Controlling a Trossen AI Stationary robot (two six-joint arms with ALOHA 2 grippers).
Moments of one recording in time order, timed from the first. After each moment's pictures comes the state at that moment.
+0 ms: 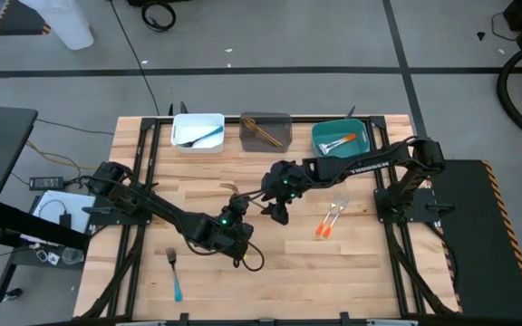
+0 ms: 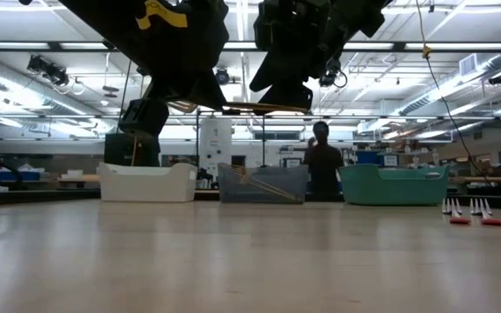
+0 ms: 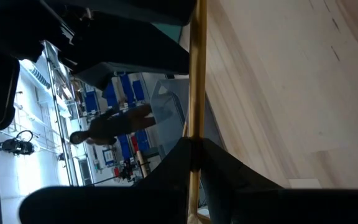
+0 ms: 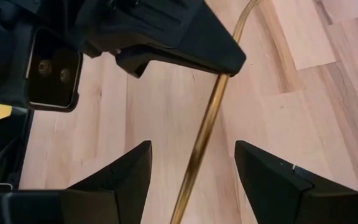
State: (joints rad) left arm -0.43 1.79 1.09 -0.33 -1.18 0.64; right arm 0.01 1.68 1.19 -0.28 -0.20 0.29
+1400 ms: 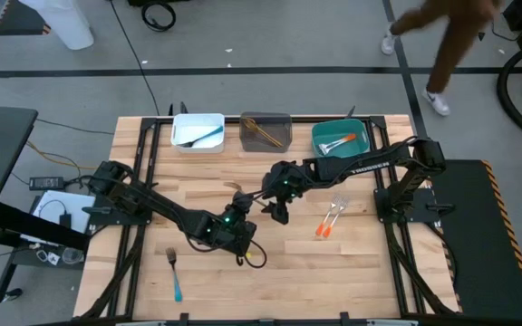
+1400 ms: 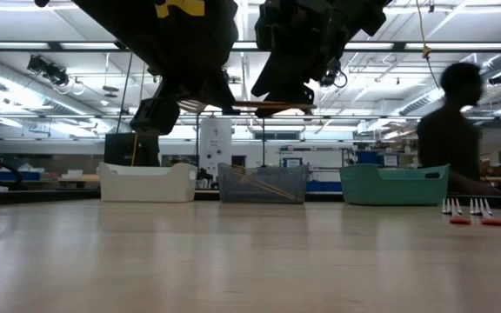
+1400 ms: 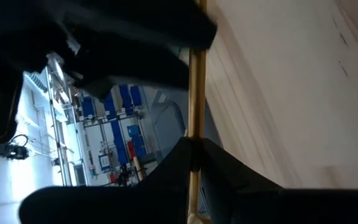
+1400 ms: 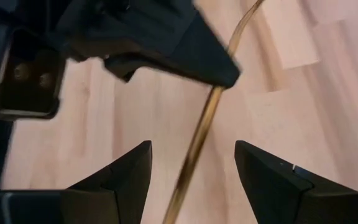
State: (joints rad) left arm -0.40 1.79 1.09 -0.24 -1.14 0.71; right arm 0.01 1.68 1.19 -0.30 -0.16 0.26
